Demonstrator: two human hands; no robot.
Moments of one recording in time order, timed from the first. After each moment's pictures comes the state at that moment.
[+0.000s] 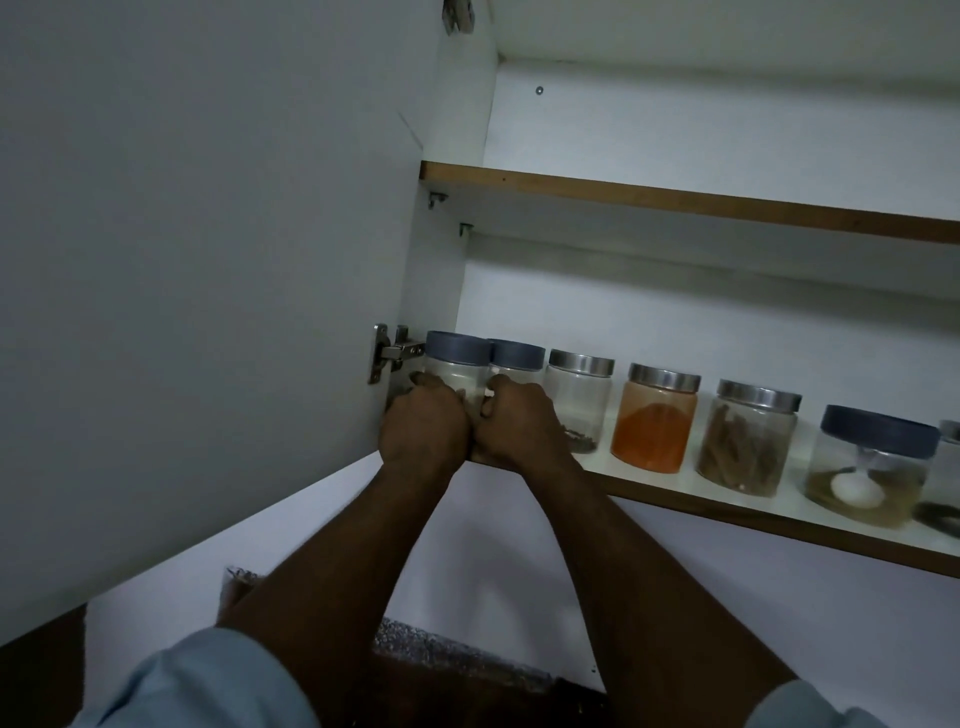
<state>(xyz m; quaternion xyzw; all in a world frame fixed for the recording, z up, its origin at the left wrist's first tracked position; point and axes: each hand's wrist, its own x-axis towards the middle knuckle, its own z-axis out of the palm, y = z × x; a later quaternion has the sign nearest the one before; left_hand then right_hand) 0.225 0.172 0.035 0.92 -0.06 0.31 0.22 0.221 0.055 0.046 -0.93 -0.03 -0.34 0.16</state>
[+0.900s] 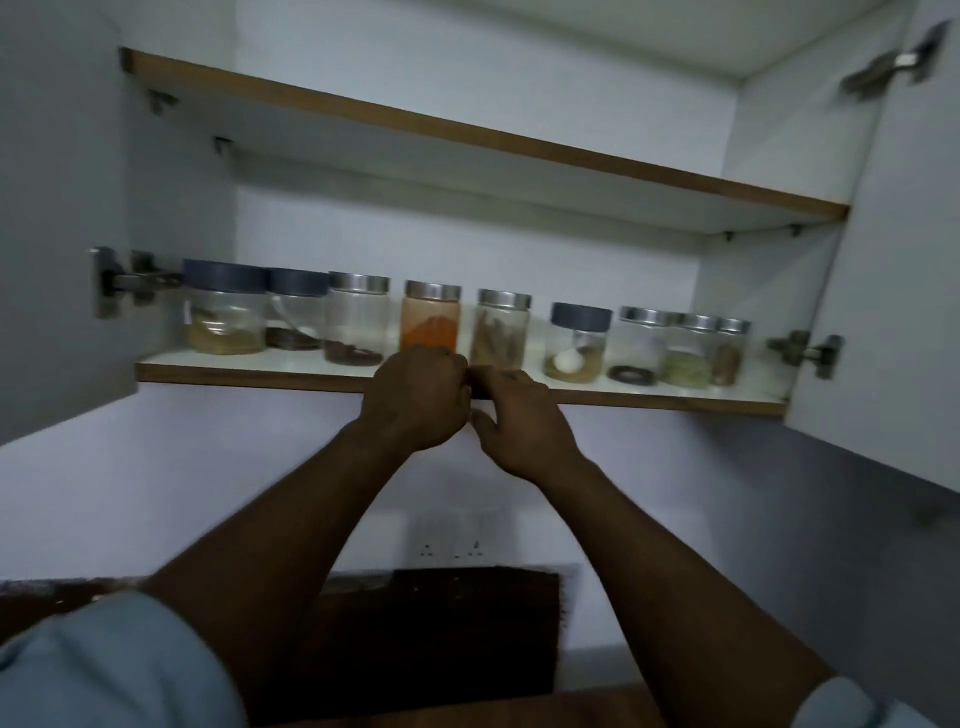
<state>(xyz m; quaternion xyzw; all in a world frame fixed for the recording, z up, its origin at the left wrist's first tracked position) 0.103 0.035 0.024 0.79 -0.46 0.36 0.19 0.008 -0.097 -0.001 -0.92 0.03 -0.37 0.07</state>
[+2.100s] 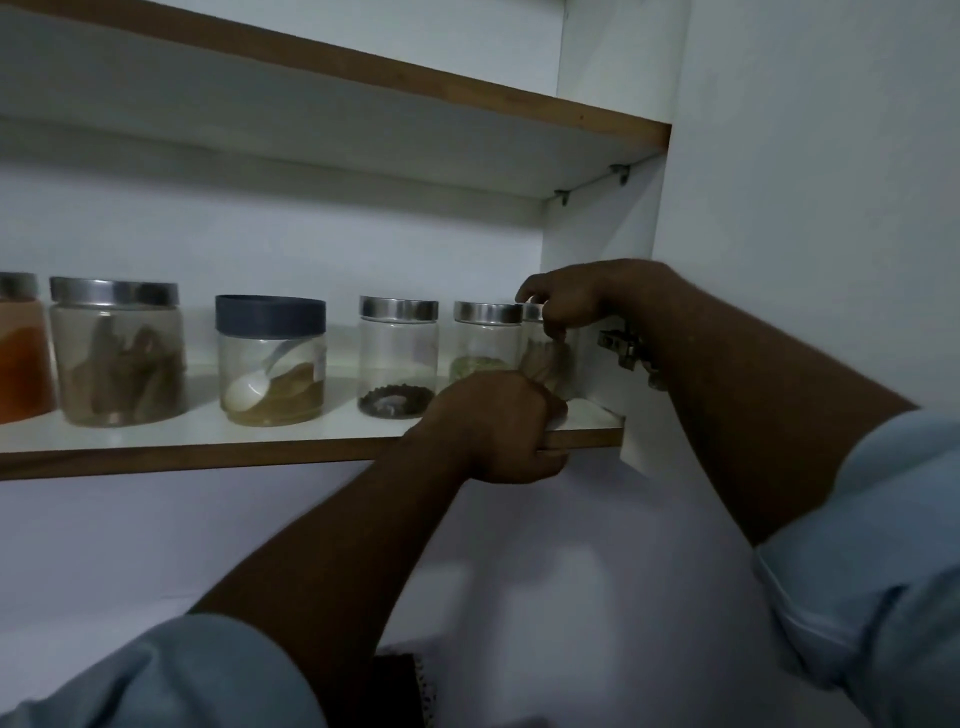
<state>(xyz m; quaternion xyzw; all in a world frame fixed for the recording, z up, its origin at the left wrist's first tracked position) -0.003 -0.375 0.041 0.65 -0.68 0.33 0.08 -0.064 -0.511 0.180 -0.97 0.24 -0.05 -0.03</state>
